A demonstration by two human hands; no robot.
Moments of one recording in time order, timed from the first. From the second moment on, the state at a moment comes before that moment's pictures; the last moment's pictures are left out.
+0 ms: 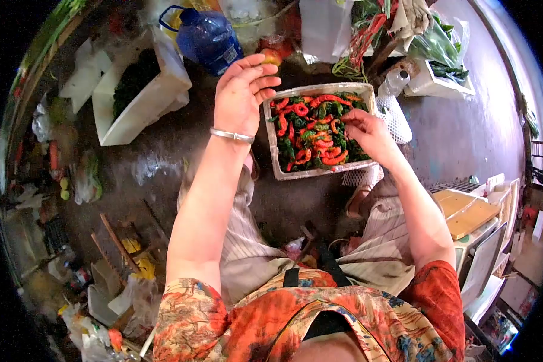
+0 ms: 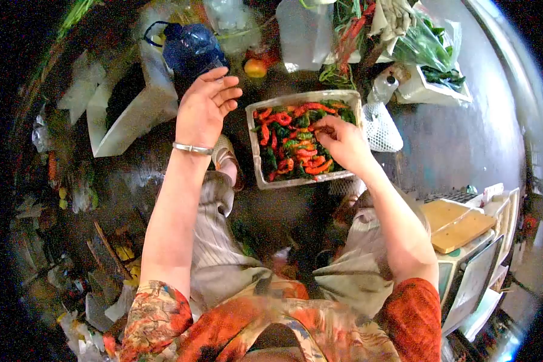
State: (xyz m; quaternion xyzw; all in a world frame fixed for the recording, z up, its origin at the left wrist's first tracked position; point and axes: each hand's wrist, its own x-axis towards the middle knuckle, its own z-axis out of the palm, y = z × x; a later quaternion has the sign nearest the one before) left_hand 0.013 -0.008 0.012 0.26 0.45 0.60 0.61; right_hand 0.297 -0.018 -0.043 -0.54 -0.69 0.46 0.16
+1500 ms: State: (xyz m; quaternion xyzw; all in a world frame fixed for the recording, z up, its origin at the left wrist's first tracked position) left_hand 0.014 -0.008 0.003 0.28 0.42 0.59 0.63; right_hand 0.309 -0.087 -0.178 -0.43 -0.81 0.38 -0.01
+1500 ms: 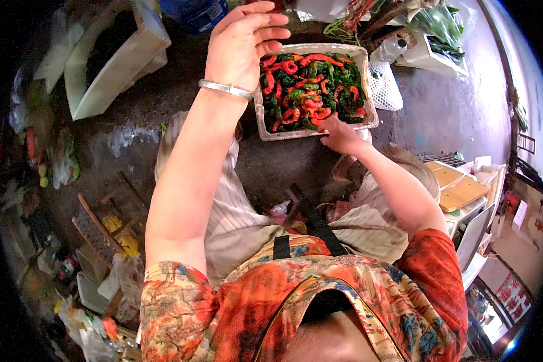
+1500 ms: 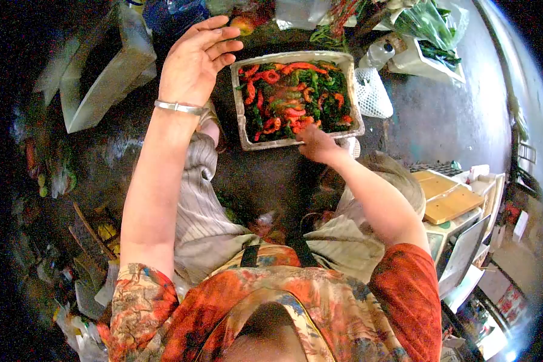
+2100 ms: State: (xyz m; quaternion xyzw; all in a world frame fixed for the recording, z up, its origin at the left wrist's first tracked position) left_hand 0.021 -0.014 0.009 0.27 0.43 0.59 0.62; right_hand 0.280 -0.063 -0.189 -0.46 -0.82 0.35 0.00
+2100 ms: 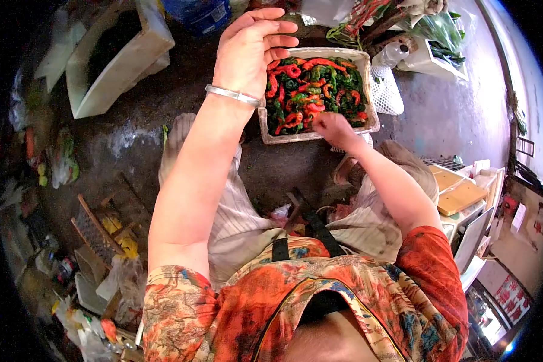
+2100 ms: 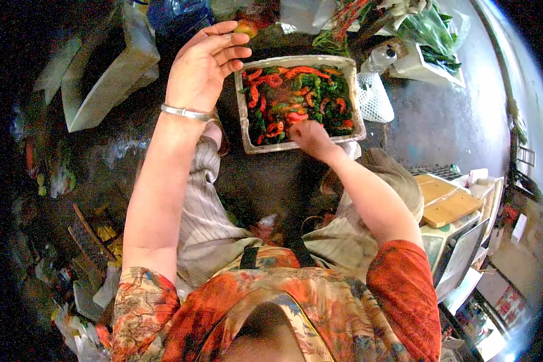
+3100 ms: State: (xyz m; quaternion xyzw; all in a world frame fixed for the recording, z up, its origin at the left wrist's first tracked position) left_hand 0.036 -0.006 0.011 0.35 0.36 0.50 0.70; right_hand 0.269 -0.022 -0.062 -0.47 -0.60 0.61 0.22
